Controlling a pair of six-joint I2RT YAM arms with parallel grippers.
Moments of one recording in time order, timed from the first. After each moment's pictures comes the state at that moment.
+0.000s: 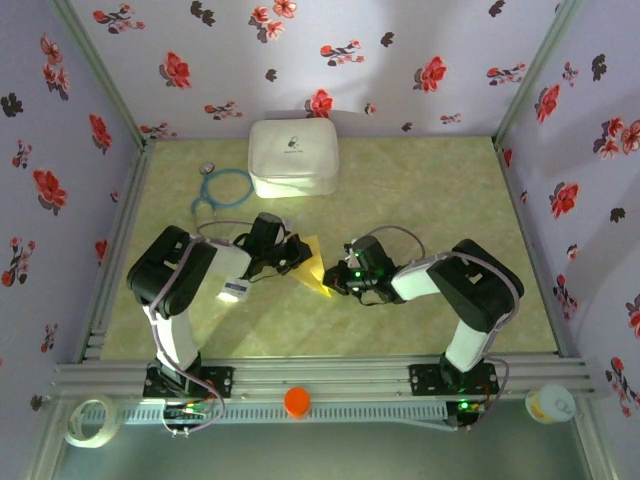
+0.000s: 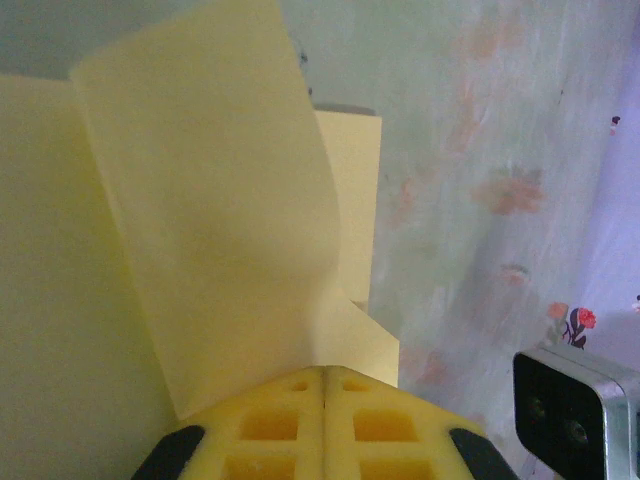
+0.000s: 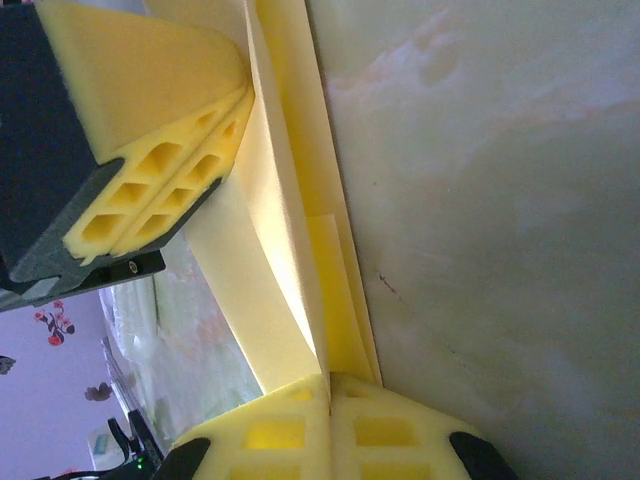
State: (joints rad) left arm -0.58 1.86 0.77 0.35 0.46 -1.03; right arm 0.71 1.74 0.57 0.43 -0.49 1.06
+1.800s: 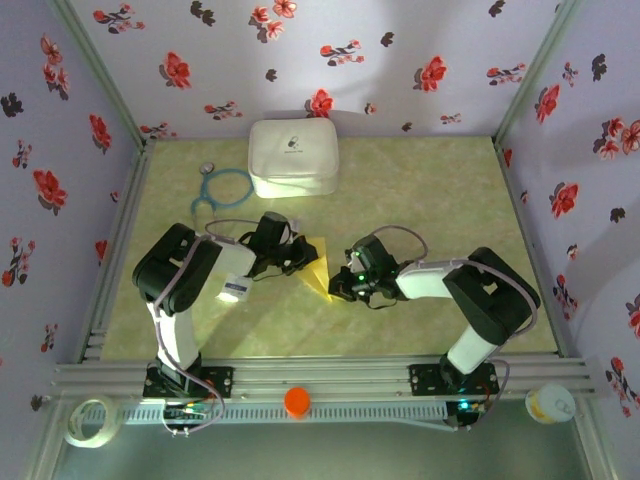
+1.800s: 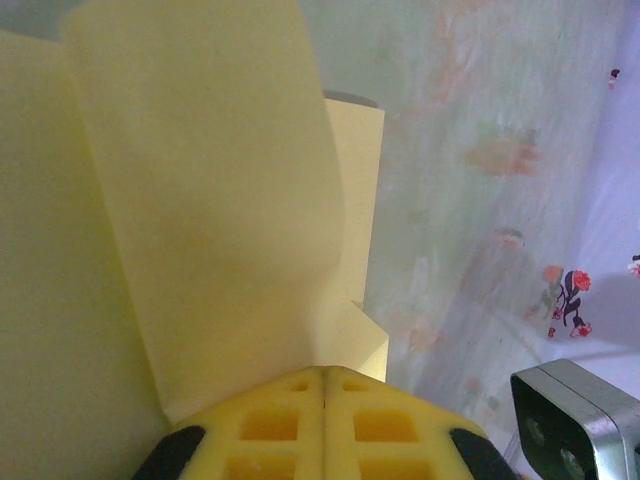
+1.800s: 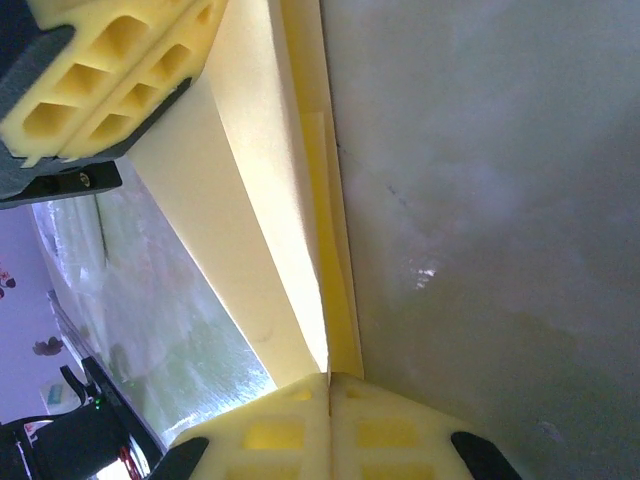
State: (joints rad) left arm -0.59 1.89 0.81 0.32 0.51 -1.01; right arm 0.71 1.64 0.60 0.13 -0.53 0.94
